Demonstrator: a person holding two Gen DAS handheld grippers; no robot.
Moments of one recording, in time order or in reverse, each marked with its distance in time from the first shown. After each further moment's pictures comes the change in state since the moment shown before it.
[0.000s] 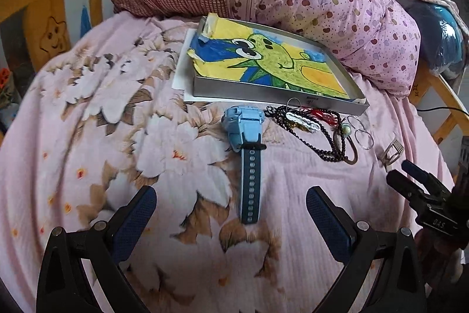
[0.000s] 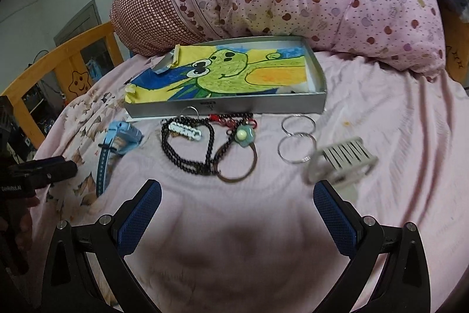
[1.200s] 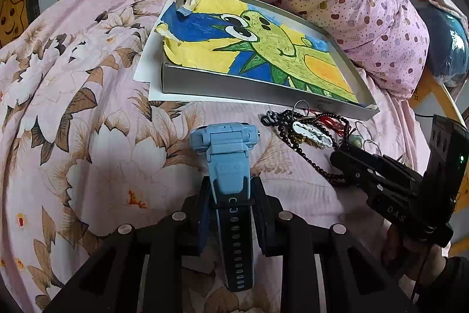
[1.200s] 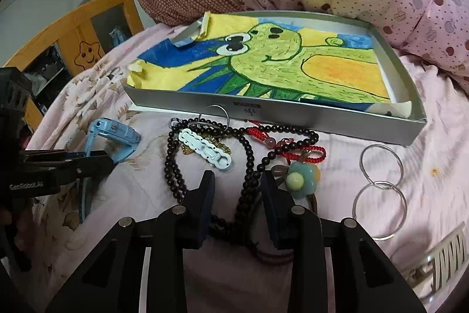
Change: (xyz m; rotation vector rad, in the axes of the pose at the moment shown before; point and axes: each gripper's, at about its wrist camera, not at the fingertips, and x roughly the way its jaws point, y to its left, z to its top) left arm 0.075 0.004 0.034 -0.035 0.110 -0.097; right arm 0.099 0.032 0.032 -0.125 0.139 0.135
